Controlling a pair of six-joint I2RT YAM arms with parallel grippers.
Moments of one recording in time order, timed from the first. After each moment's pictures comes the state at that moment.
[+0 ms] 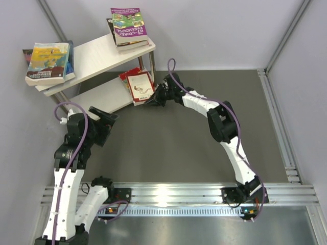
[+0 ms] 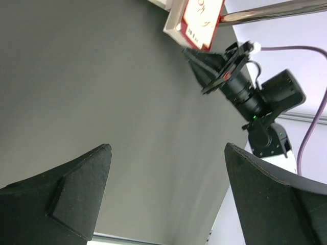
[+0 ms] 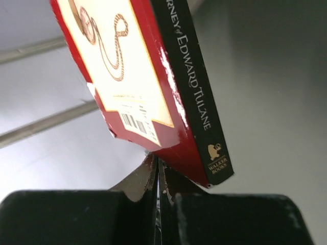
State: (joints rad) left arm -0.07 0.71 1.00 -0.84 0.01 -1.09; right arm 0.61 2.39 1.94 -0.16 -0.58 1.19
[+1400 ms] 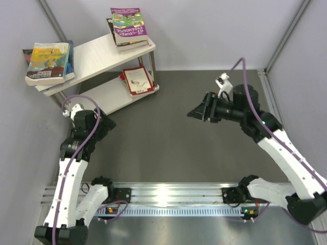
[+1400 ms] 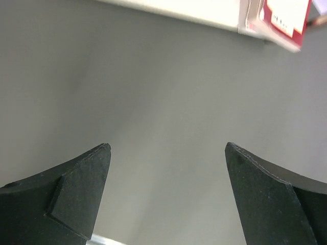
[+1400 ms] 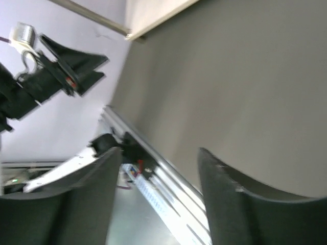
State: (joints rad) left arm -0.07 0.78 0.97 -0.87 -0.18 -0.76; right arm 0.52 1.12 1.21 -0.49 -0.46 0.69
